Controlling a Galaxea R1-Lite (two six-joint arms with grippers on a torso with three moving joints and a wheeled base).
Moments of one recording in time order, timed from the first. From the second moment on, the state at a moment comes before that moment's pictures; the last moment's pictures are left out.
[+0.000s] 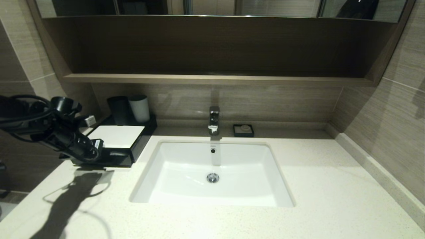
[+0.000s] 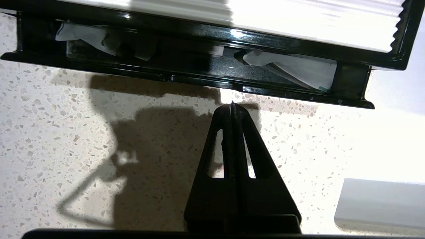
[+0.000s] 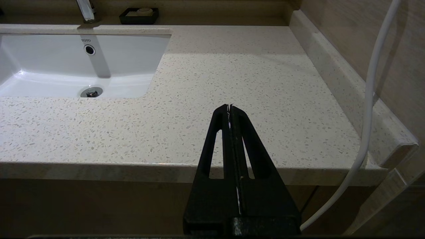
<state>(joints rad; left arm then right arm) 0.20 2.04 -1.43 0.41 -0.15 0.08 0.00 0.00 0.00 0.00 0.00 0.00</state>
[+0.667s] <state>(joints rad) 0.20 2.14 -1.48 0.39 -0.13 0.08 0.00 0.00 0.00 0.00 0.00 0.00</state>
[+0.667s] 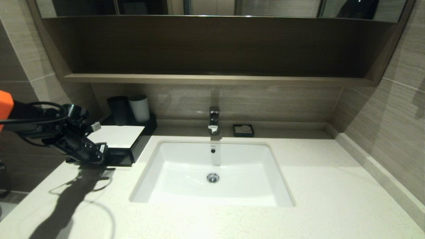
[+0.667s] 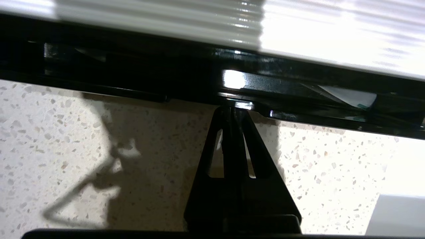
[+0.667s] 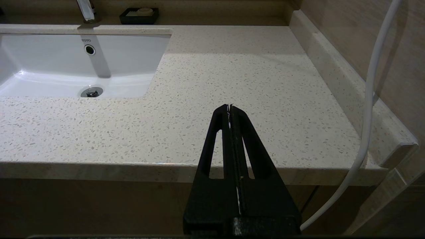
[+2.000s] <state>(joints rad) 0.20 2.19 -1.58 0.39 -0.13 0.07 0.00 0.00 0.00 0.00 0.00 0.00</state>
